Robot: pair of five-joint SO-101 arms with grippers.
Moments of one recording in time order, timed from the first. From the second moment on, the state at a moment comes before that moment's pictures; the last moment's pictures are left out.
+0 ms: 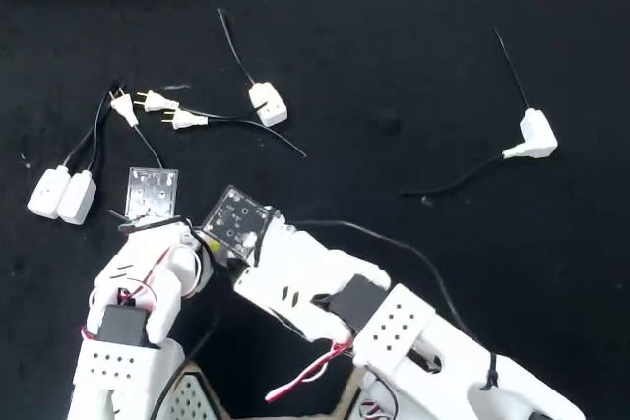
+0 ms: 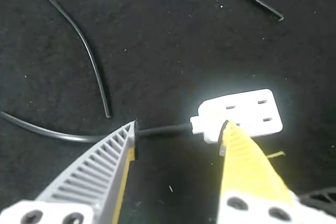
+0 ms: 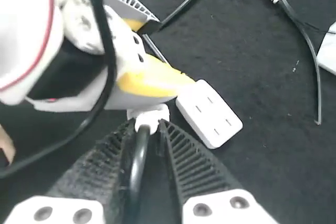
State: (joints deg) left arm 1.8 -91.9 91.6 48.5 1.3; right arm -49.8 -52.4 69.2 38.0 9.5
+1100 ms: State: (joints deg) left arm 2.4 -91.9 91.6 48.6 0.7; right arm -39.5 -52.5 73.9 54.2 25.1
